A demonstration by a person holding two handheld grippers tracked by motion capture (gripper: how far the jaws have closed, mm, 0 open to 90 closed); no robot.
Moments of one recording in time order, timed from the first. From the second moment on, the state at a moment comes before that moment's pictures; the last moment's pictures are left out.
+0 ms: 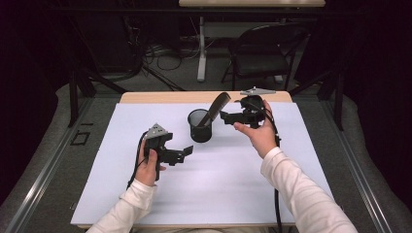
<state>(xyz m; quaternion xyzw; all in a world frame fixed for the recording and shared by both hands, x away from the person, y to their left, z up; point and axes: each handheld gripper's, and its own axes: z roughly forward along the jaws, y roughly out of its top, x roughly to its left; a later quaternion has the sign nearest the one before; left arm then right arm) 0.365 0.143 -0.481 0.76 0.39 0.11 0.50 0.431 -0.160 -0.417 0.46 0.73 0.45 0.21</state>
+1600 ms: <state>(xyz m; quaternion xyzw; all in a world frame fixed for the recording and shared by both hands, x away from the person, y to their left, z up) 0.346 0.221 -0.438 0.76 0.40 0.14 0.49 0.353 -0.214 -0.418 0.43 0.74 0.46 0.22</state>
